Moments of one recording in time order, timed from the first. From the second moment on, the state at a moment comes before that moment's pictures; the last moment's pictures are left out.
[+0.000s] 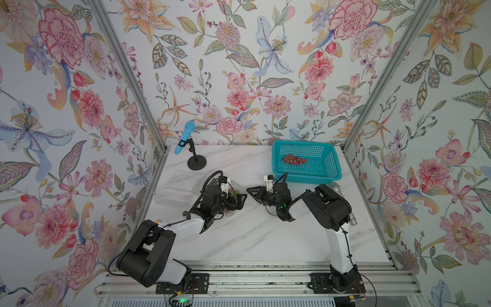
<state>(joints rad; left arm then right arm) -0.46 1.44 0.55 0.42 0.23 -0.43 0.62 2.17 0.90 1.05 -0.46 1.22</state>
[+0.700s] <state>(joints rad) -0.45 1.45 0.52 0.49 0.24 -0.43 0.65 2.24 0.90 1.21 -0.38 1.32</state>
